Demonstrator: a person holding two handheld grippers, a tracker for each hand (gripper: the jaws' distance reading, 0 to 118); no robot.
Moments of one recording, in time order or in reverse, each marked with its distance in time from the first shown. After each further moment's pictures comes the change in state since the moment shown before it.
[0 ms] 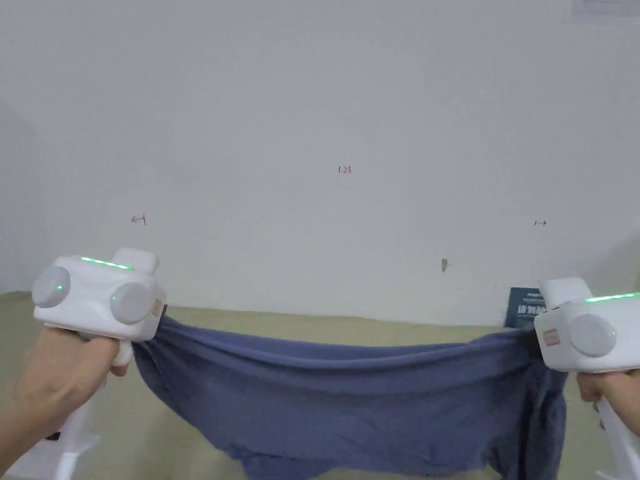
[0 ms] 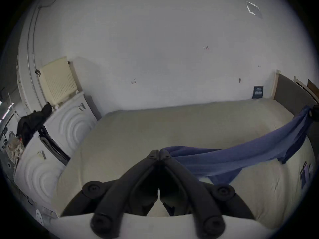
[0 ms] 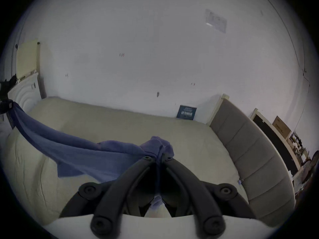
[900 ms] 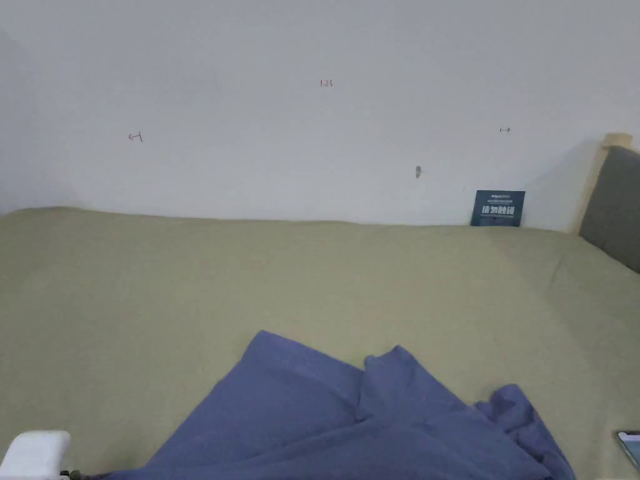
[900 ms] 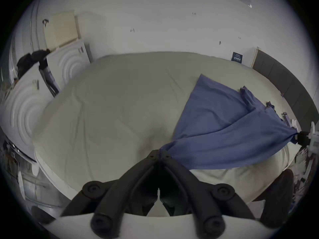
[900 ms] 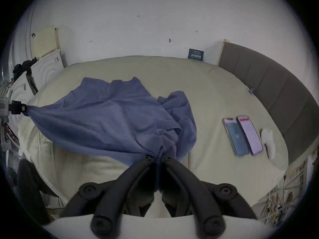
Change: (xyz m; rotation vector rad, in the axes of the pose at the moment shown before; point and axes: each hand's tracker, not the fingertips) left arm -0.055 -0.343 0.169 -0.270 -0.171 0.101; right arm -0.005 -0.374 0.216 -0.209 0.165 -0.143
